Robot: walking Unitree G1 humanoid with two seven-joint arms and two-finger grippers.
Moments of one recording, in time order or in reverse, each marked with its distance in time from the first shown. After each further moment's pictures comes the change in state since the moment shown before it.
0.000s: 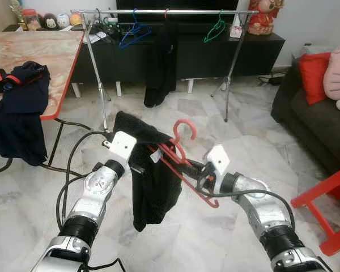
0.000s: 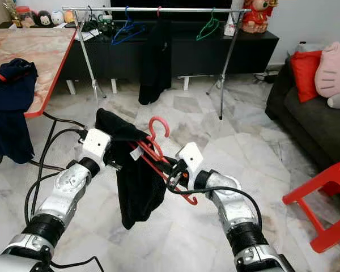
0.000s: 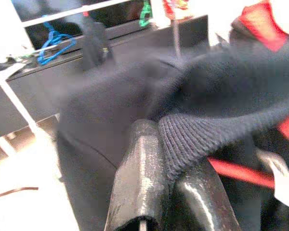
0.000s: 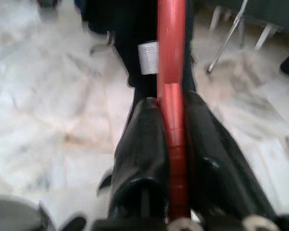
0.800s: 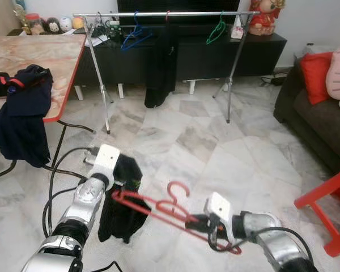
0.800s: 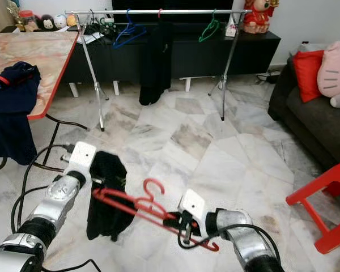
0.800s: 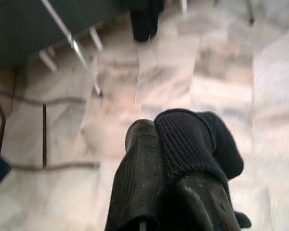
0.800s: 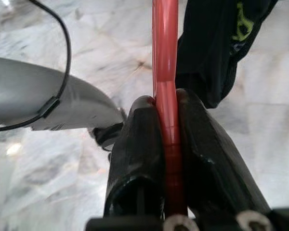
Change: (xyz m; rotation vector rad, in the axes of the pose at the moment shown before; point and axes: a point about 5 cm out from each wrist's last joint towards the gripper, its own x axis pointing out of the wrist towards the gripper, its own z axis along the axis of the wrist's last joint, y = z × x) left arm -0.028 0.015 -0.069 0.054 0.412 0.143; right arm -0.044 0.048 -0.063 0.038 0.257 0.380
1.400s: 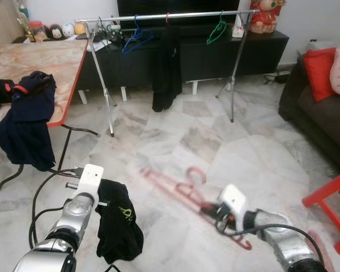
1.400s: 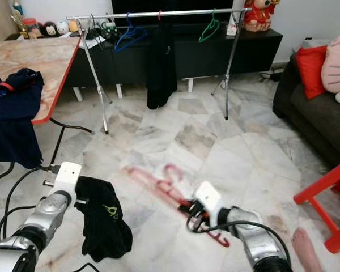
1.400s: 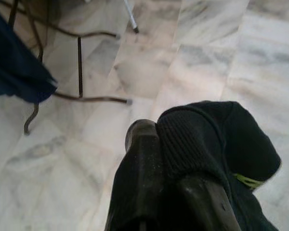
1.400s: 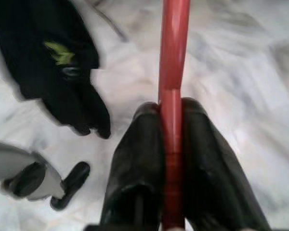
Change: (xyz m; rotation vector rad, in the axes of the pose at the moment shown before) left arm -0.019 0.027 -0.051 -0.071 0.231 0.126; right arm -0.035 -0.039 -0.030 0.236 -0.025 -0.589
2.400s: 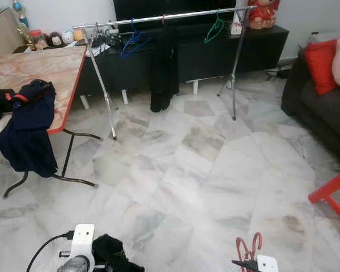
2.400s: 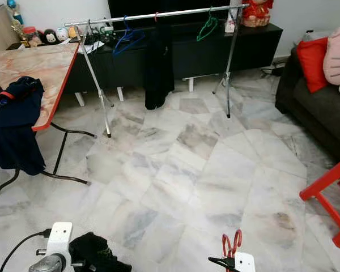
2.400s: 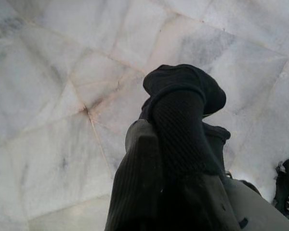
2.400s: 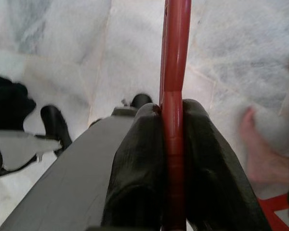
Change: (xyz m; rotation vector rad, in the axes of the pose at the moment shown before) left arm -0.053 -0.034 -0.120 -0.224 0.376 -0.034; right arm -0.039 0.056 -0.156 0.602 0.480 -0.622
